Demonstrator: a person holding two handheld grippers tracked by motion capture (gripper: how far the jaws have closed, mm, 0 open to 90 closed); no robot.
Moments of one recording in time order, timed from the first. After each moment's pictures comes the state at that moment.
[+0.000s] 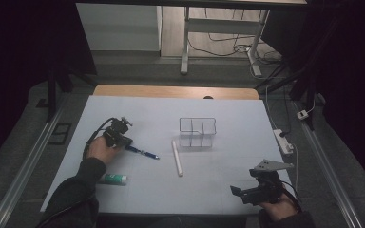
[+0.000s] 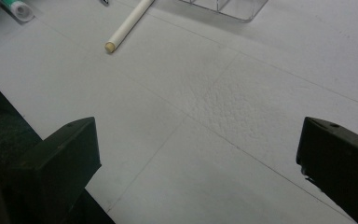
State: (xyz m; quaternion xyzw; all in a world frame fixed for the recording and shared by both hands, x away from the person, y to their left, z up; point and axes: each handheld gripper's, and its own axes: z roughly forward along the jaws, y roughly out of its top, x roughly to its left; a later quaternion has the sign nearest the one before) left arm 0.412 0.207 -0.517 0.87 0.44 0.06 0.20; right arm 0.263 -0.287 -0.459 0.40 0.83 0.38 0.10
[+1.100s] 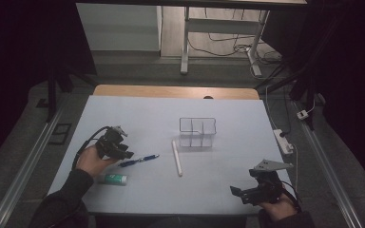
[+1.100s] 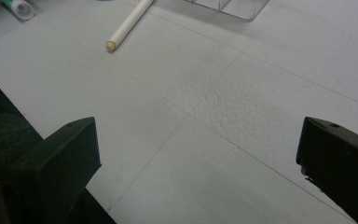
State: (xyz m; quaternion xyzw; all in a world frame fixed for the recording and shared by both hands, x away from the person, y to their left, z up) left arm 0.369 0.205 -0.498 0.89 0.38 0.04 0.25; right arm 0.264 -0.286 -0.459 0.39 0.83 0.38 0.10
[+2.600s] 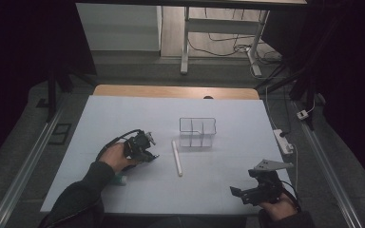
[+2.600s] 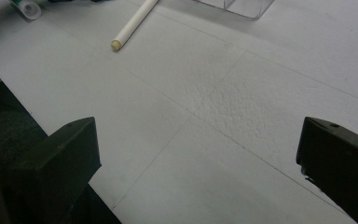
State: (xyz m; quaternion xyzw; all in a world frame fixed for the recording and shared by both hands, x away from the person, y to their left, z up) left arm 0.385 0.131 -0.511 0.95 0.25 0.02 0.18; right arm 0.265 -0.287 -0.460 0.39 0.83 0.38 0.09
